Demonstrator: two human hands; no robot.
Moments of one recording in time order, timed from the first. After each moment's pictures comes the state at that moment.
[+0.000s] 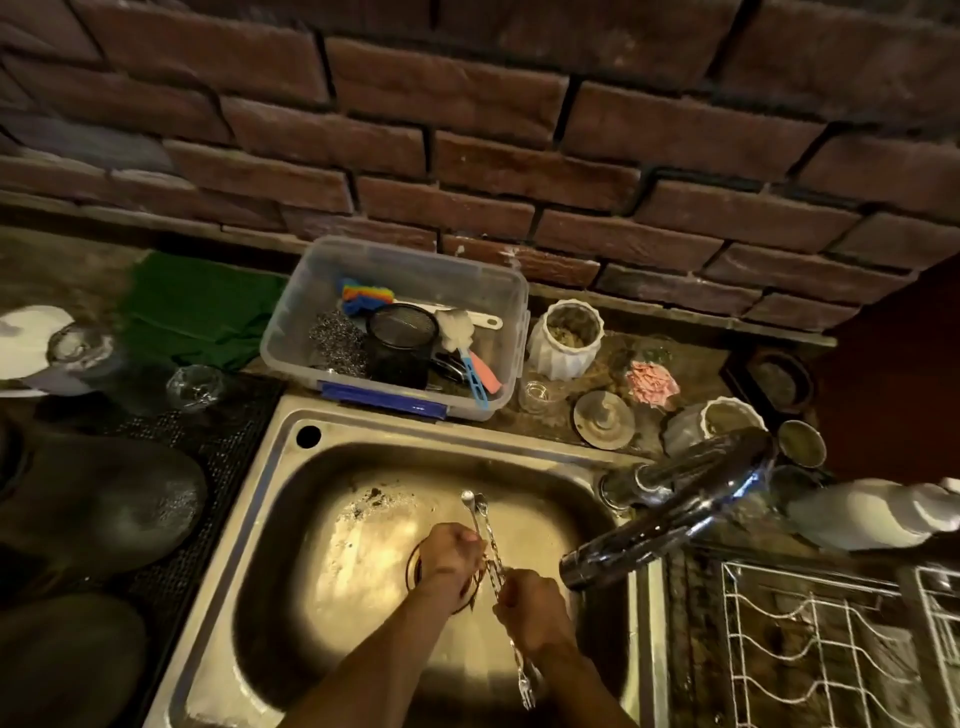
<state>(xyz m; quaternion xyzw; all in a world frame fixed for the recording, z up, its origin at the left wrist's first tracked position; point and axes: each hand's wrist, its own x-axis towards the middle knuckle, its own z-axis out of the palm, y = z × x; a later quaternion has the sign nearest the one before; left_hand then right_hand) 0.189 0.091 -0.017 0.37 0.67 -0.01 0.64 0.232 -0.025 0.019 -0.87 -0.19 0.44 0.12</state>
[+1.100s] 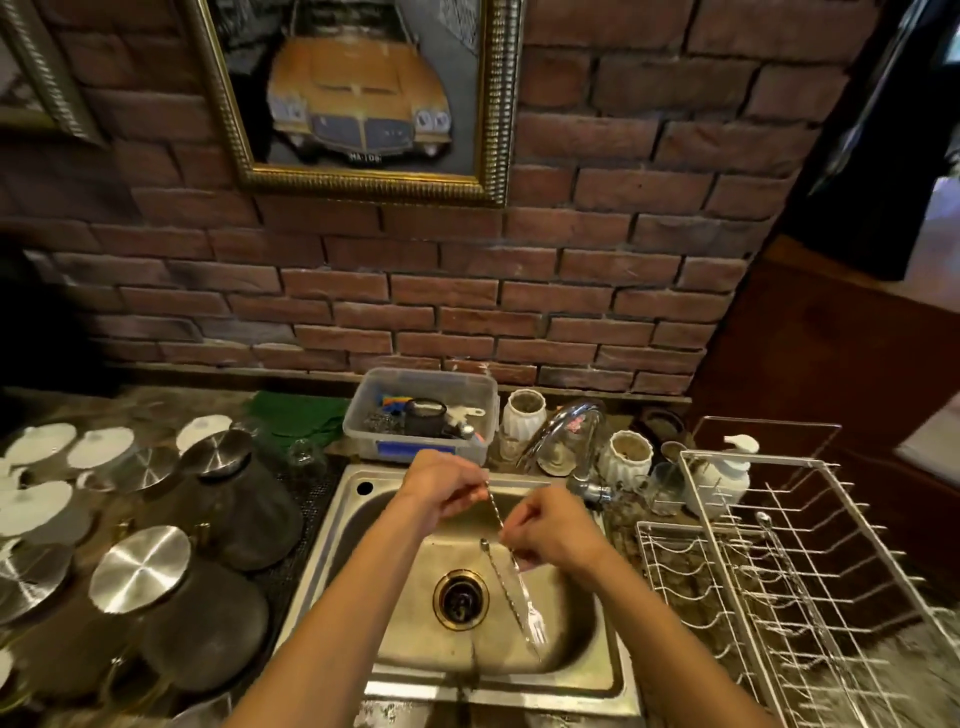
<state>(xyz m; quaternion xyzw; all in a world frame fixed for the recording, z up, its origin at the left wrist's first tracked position) 0.088 0.065 0.293 0.55 0.43 0.08 0.71 0.165 -0.086 0.295 -0.80 -0.25 0.38 0.40</state>
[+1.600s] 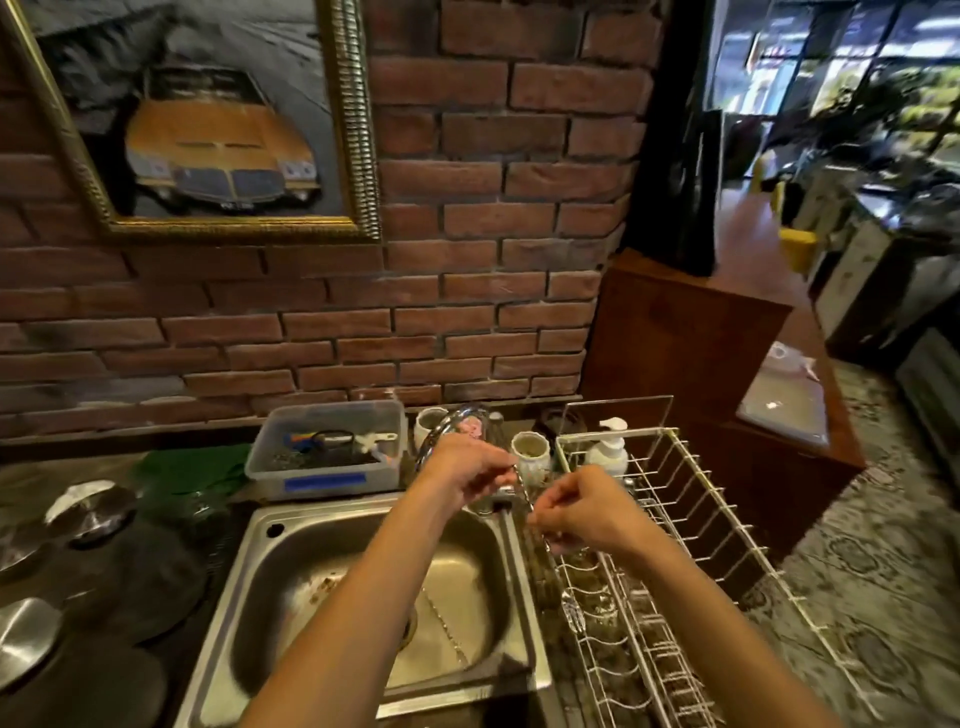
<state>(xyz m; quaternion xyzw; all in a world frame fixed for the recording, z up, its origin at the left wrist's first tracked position) 0.163 -0.066 0.359 0.61 0.32 0.00 0.72 0.203 -0.243 0.365 -0.80 -0.22 0.30 0.46</state>
